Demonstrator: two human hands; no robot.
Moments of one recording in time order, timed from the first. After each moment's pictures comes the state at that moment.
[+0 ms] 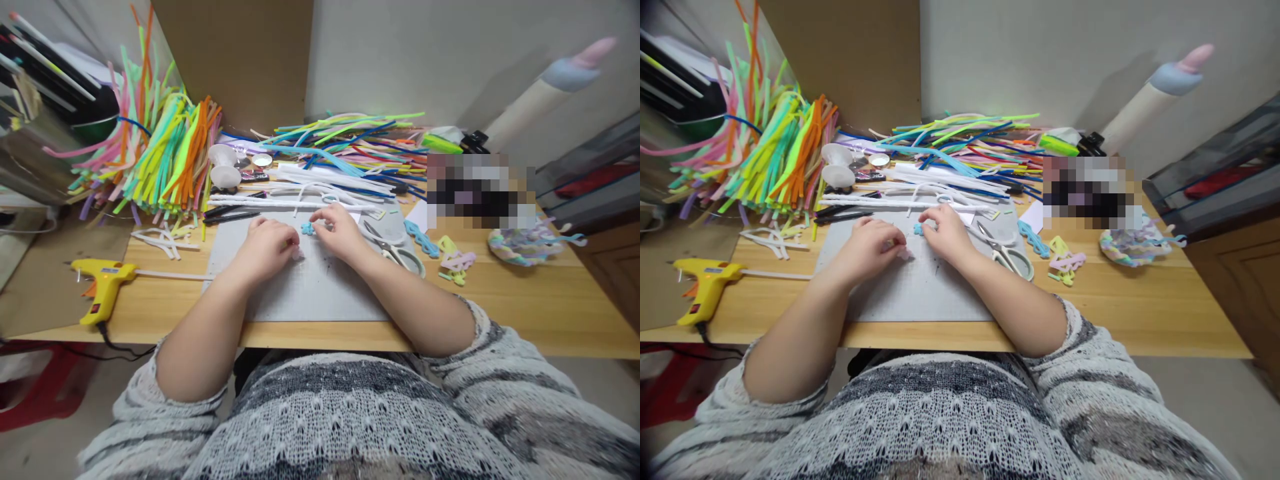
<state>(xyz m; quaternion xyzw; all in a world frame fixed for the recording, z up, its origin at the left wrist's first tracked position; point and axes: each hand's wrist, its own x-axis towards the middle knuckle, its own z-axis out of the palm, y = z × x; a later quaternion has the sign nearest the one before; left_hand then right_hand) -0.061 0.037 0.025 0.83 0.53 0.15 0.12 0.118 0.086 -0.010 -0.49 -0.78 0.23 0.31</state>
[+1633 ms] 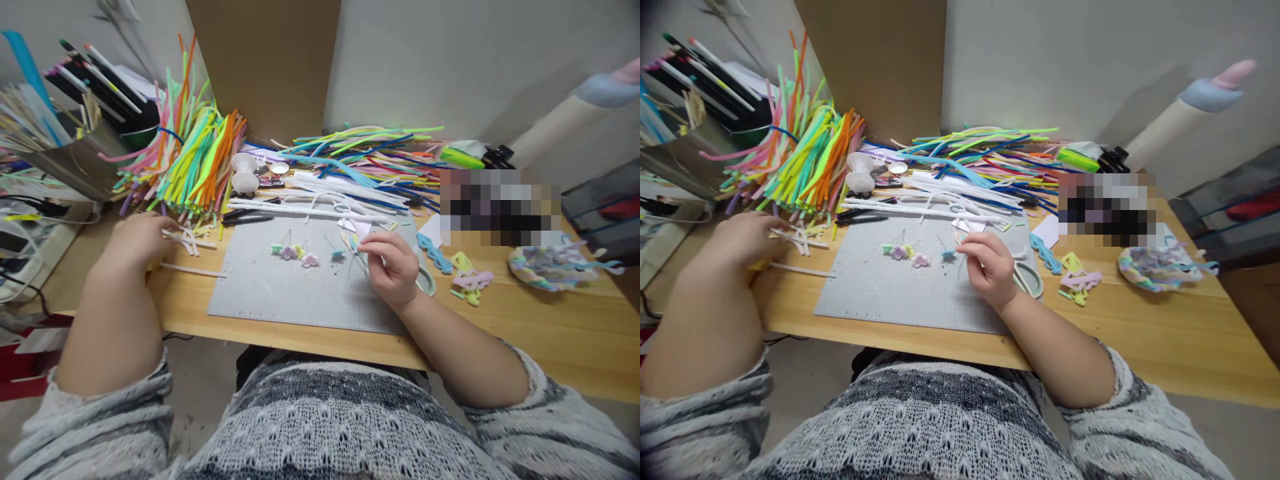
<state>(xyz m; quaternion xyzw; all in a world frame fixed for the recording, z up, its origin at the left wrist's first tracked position) -0.273 0.025 0.042 0.59 0.79 0.12 0.10 0.179 0.035 -0.005 -0.36 -0.77 0.12 0.51</state>
